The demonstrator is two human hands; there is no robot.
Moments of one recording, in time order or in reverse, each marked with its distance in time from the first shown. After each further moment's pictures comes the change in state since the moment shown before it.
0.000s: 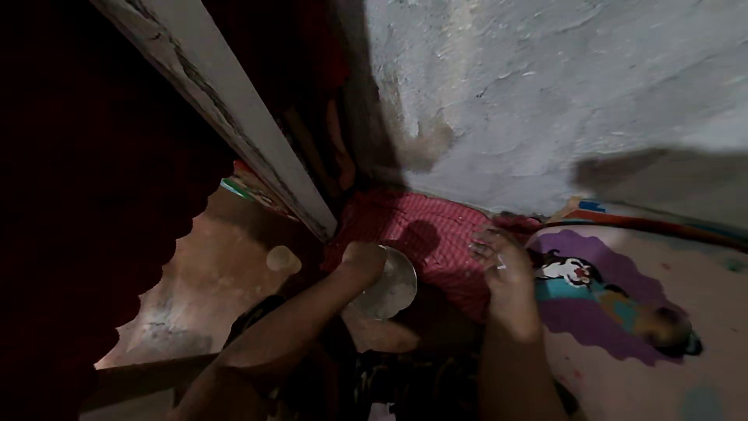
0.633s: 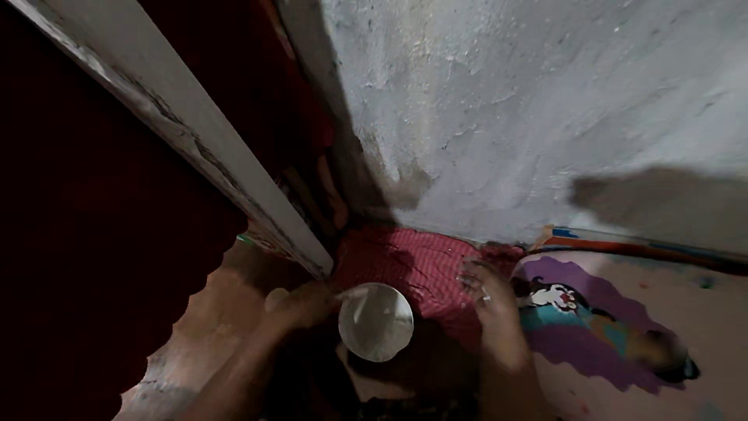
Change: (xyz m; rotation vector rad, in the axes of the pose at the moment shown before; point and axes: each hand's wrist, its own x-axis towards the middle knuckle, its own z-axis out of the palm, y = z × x) left_hand -0.056 -0.086 -0.010 -0.300 0.075 0.055; right_hand -0.002 -0.004 0.003 -0.006 0.010 0.008
